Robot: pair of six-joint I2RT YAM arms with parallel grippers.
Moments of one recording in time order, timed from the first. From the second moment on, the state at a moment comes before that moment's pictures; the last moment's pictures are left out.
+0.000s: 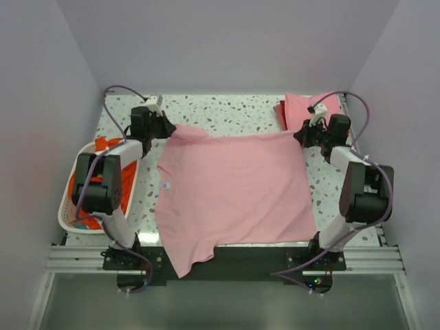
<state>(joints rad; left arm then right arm) -0.08 1.78 1.03 0.28 0.31 -0.27 -0.15 1.67 0.95 0.18 -0.59 -0.16</state>
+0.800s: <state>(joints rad) -0.07 1.57 0.98 0.28 0.44 -0.19 -0.15 1.57 0.89 0.26 -0.59 -0.20</state>
